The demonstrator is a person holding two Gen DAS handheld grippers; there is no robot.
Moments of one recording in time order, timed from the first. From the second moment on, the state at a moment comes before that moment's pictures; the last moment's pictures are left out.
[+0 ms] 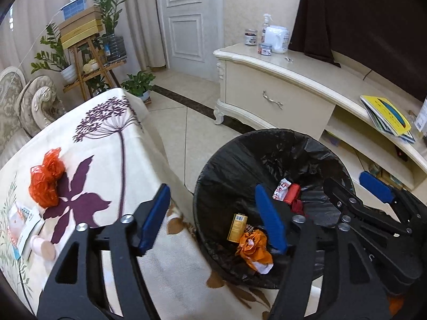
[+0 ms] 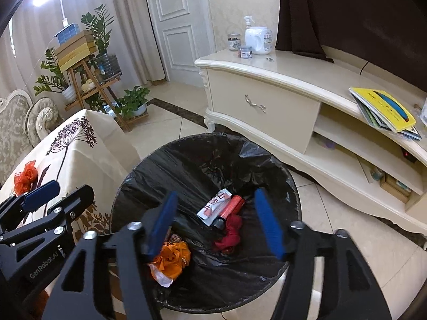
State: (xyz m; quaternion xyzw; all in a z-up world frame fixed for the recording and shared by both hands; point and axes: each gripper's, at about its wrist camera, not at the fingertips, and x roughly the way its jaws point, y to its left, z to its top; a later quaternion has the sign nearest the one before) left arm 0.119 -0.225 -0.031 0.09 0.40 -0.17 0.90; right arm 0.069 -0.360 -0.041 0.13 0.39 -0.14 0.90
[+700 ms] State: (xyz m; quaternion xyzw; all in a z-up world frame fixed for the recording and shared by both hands) left arm 0.099 -0.060 -0.003 0.03 0.40 -0.05 0.91; right arm 0.084 -0.242 -0.016 0.11 0.39 -0.03 0.91
